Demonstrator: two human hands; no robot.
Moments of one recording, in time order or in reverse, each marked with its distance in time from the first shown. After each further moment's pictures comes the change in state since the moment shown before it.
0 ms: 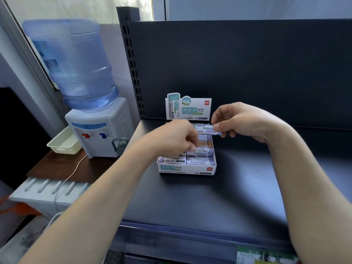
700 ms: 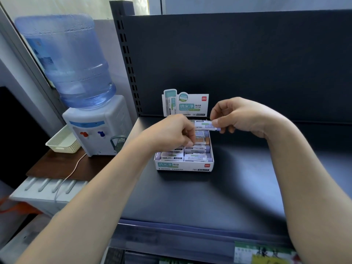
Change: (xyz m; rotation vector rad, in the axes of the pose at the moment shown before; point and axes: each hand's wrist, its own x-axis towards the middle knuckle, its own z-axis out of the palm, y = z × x) left_hand 0.005 -0.001 0.000 -0.089 0.009 -0.033; right_hand 0.000 0.001 -0.002 -0.017 0.008 0.008
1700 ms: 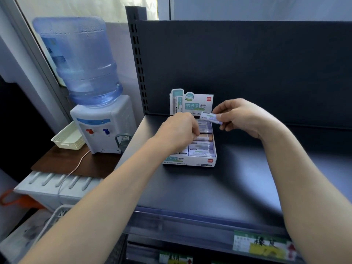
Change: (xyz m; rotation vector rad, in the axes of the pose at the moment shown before) left_hand -0.004 0.006 0.018 0.130 0.281 -0.081; right_hand 0.008 0.002 0.010 0.129 0.143 0.056
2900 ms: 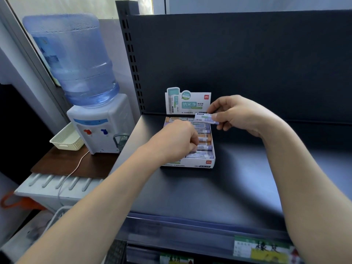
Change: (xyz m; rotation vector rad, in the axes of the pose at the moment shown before) left_hand -0.014 0.003 -0.003 0.022 -0.132 0.102; right_hand -0.001 -0.002 0.000 -0.066 -0.068 -0.070
